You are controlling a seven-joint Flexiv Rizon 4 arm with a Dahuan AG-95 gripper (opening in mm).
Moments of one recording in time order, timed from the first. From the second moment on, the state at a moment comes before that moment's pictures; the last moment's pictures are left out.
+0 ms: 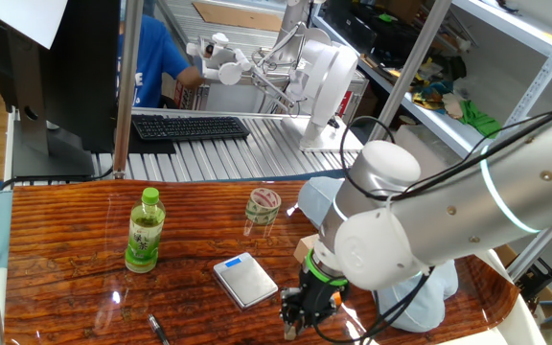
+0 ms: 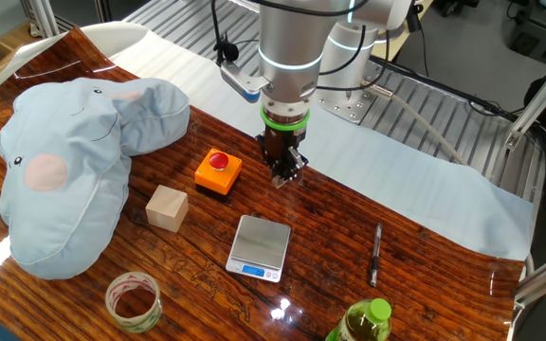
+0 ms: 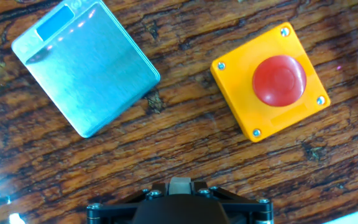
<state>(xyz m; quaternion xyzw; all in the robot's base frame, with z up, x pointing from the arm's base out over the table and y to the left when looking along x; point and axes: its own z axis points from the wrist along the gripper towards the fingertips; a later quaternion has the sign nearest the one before) 0.395 0.037 0.021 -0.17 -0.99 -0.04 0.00</state>
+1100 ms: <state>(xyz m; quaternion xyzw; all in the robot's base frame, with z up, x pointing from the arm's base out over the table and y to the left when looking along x) 0.390 0.034 0.027 -0.17 -0.98 -0.04 0.02</state>
